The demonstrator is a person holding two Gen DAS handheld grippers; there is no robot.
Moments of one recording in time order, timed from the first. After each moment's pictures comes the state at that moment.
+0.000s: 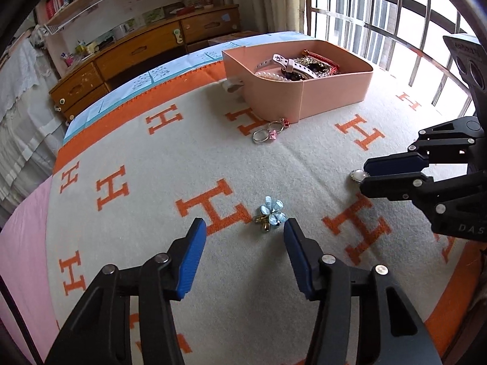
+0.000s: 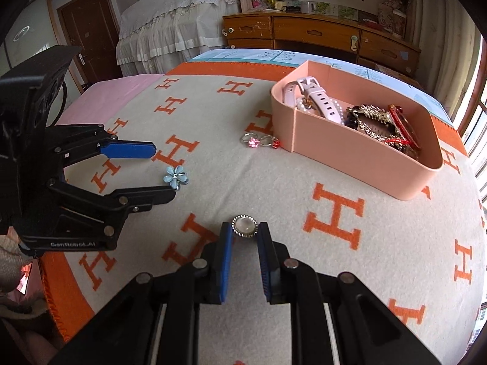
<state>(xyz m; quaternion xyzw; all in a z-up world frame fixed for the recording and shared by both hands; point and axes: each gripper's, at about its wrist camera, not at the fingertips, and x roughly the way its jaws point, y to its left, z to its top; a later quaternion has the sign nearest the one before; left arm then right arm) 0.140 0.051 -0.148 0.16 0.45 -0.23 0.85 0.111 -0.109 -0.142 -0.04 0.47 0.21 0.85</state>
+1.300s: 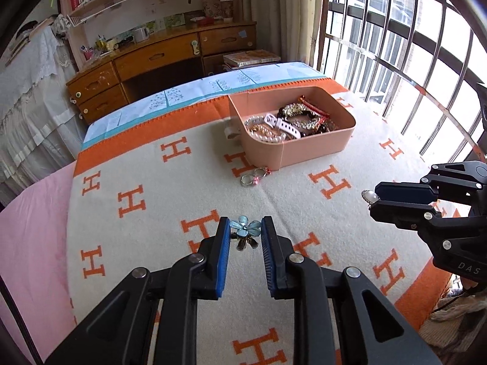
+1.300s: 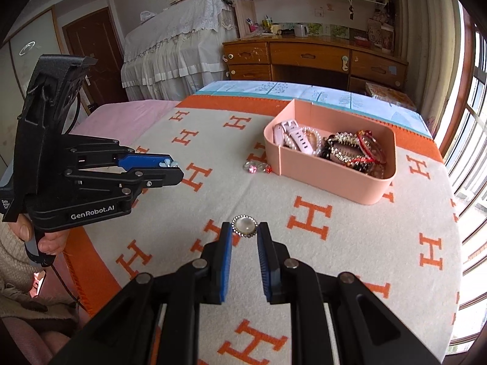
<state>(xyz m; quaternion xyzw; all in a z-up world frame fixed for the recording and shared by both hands) 0.122 0.038 -0.066 0.11 0.45 -0.19 0.87 0.078 -0.131 -0.070 -0.03 0.41 0.21 0.88</state>
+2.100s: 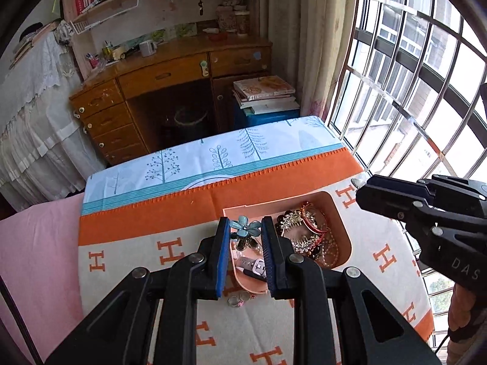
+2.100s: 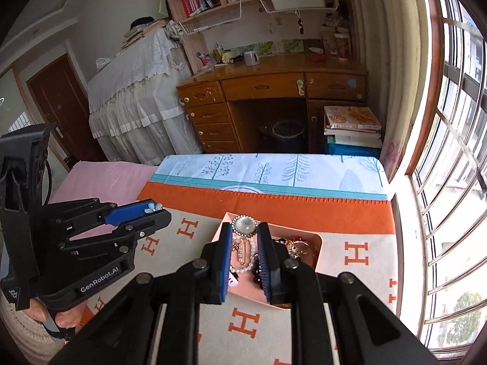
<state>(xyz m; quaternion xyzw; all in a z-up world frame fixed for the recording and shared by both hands) 0.265 -0.051 0.016 0.08 0.46 -0.16 0.87 0.236 -0.201 0.016 0.06 0.44 0.14 0.88</state>
